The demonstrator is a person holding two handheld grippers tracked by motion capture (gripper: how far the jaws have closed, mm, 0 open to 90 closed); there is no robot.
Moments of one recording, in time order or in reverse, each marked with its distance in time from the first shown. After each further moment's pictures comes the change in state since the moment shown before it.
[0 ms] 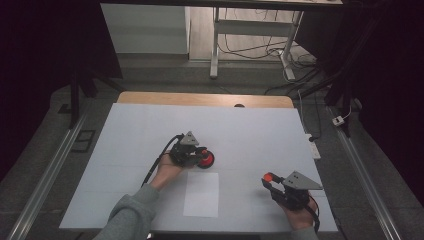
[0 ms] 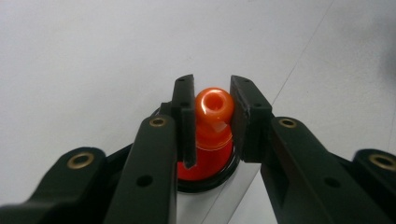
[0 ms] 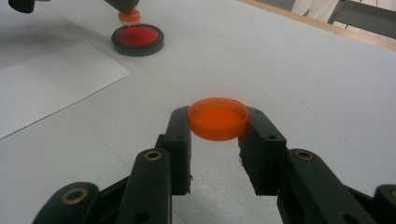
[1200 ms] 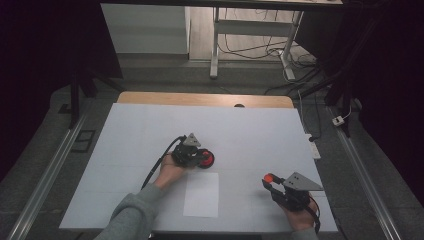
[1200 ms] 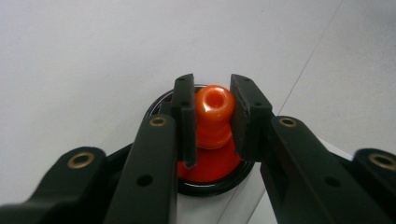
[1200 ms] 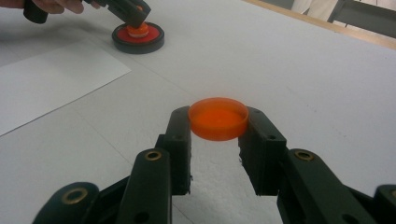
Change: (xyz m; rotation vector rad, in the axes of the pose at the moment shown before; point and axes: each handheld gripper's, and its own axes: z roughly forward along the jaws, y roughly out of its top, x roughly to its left) left arm 0.003 -0.009 0.016 0.026 0.010 0.001; right arm 0.001 -0.001 -0.002 0.002 -0.002 -0.003
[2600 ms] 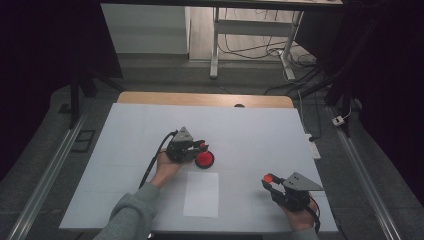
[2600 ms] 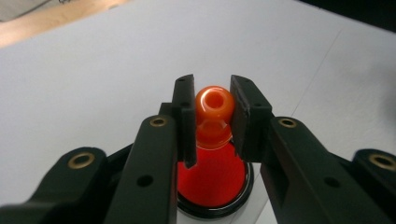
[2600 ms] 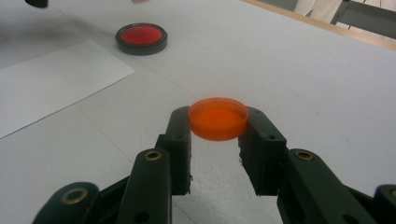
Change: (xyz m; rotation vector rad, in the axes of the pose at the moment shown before) left arm 0.004 0.009 -0.032 -0.188 0.000 -0.053; right arm 0.000 0.001 0.000 0.003 0.010 -0.007
